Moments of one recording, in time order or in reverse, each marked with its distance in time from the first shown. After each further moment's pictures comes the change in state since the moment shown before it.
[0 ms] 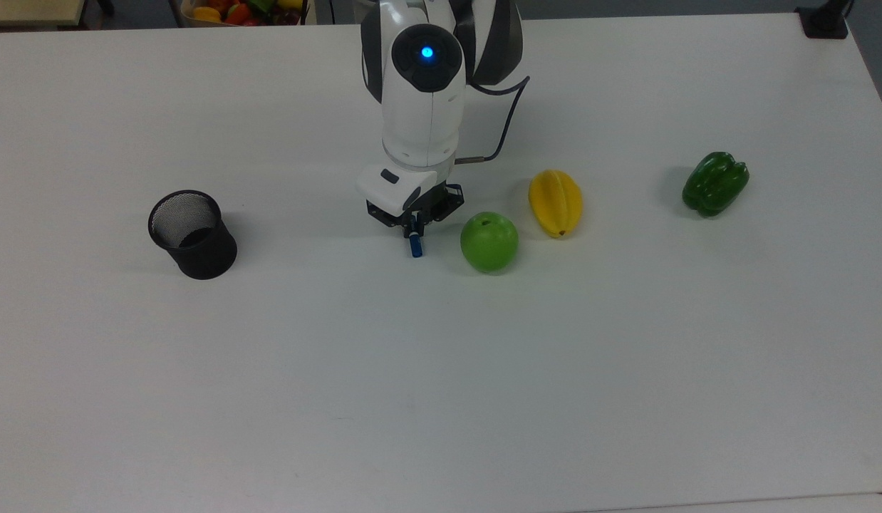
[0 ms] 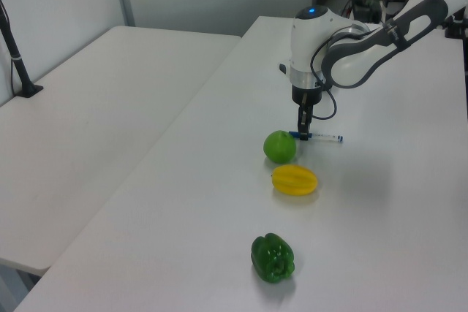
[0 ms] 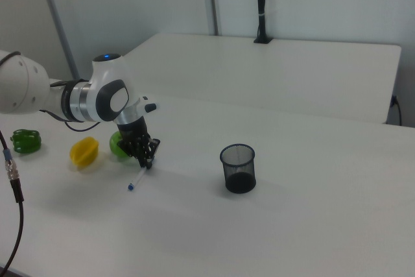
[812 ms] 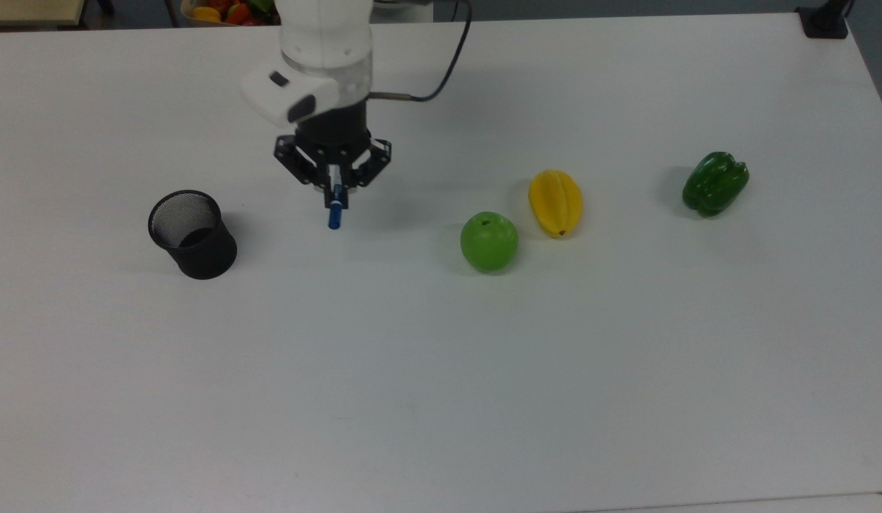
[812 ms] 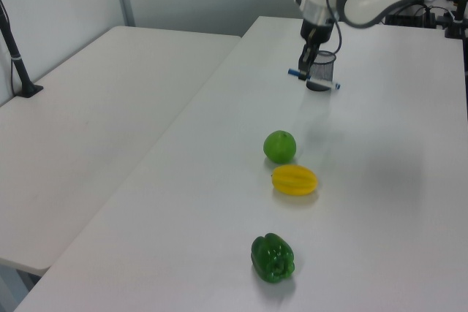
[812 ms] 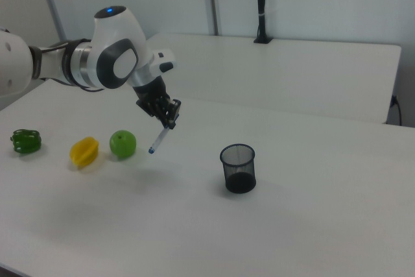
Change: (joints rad) arm -0.130 -0.202 -0.012 0.012 0.017 0.000 0.011
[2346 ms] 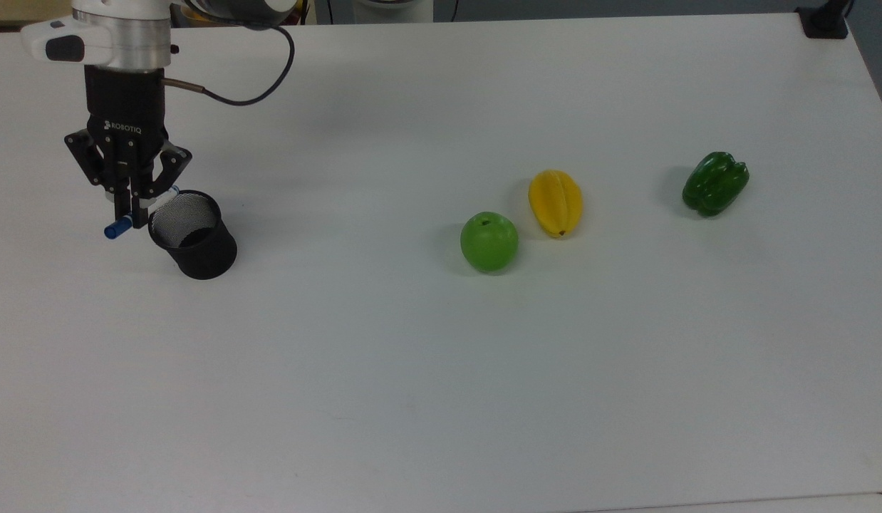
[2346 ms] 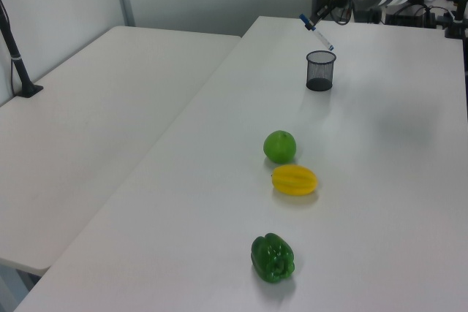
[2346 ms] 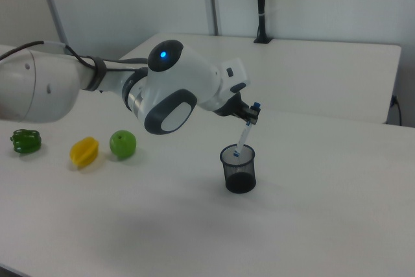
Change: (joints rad) arm -0.126 0.057 -0.180 -0.073 0.402 0.580 -0.406
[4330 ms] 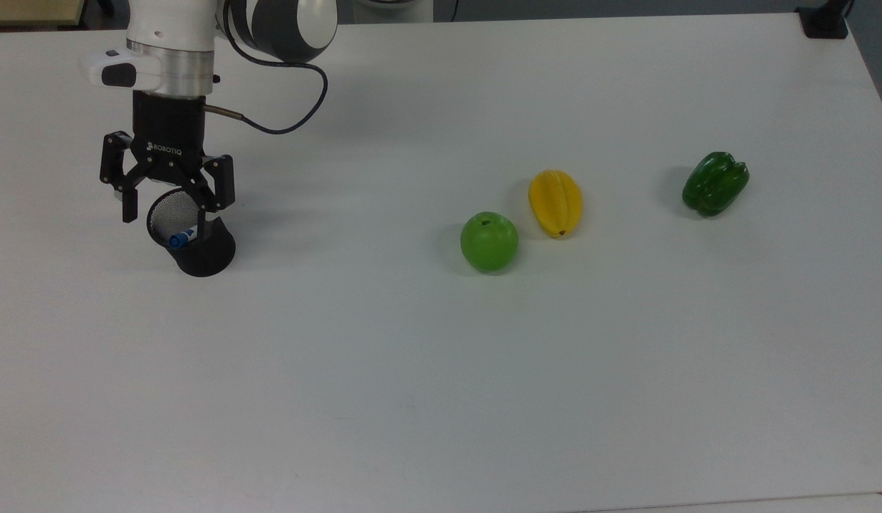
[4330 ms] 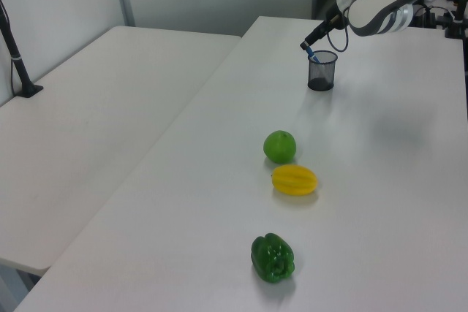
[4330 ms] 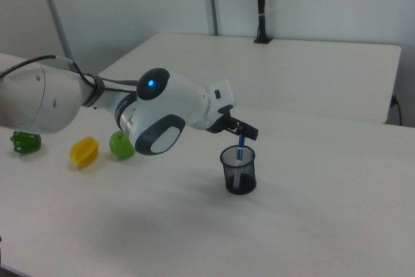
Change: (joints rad) arm 0.007 0.022 0.052 -0.119 0.052 0.199 0.000
